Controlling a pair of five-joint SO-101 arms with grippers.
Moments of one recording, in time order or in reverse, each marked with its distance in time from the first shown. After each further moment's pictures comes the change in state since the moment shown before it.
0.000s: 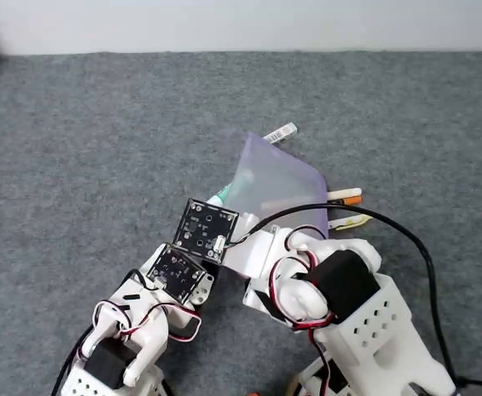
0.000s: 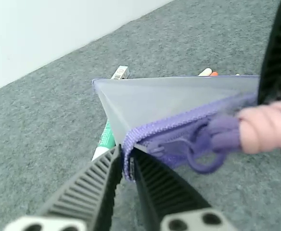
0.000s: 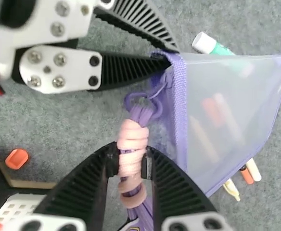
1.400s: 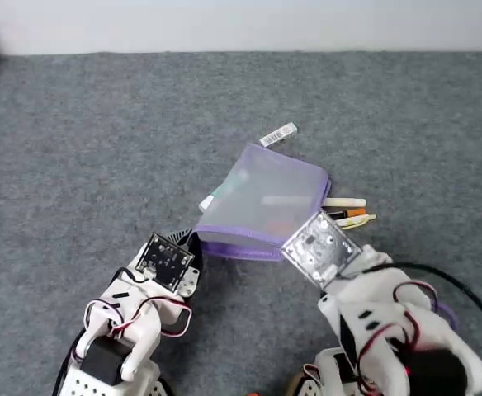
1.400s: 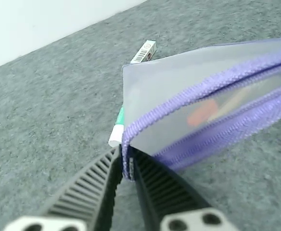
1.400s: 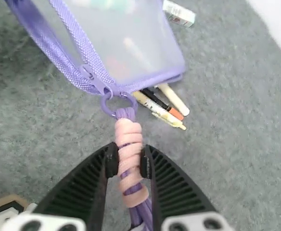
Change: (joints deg) left arm -6.7 0.0 0.0 4.0 0.1; right arm 32.4 -30.0 10.0 0.7 7.4
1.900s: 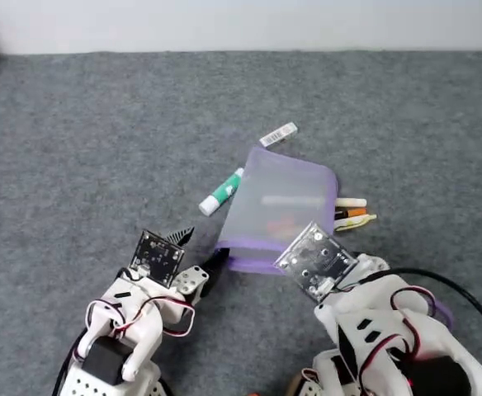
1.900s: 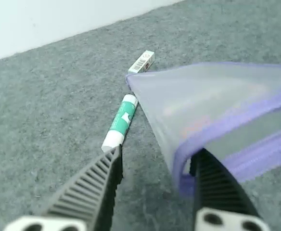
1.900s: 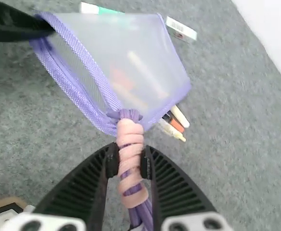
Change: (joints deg) left arm 0.8 0.0 2.0 -3.5 6.3; right arm -5.4 -0.1 -0.4 0.1 0.0
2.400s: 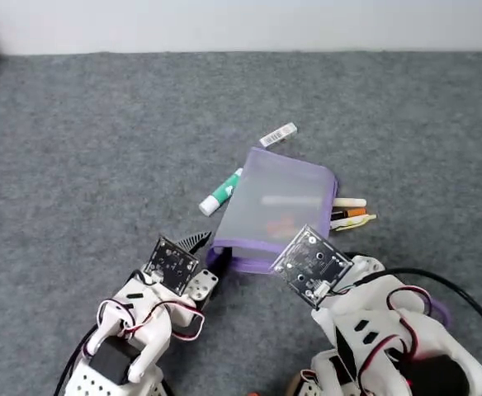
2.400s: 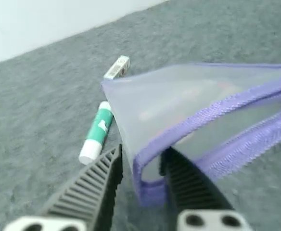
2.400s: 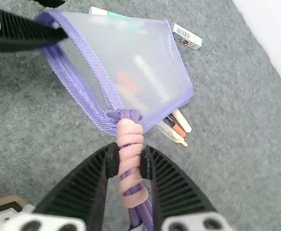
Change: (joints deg) left arm 5.5 0.0 2.4 -5.4 -2.2; right arm -1.1 0.0 0.0 0.0 1.1
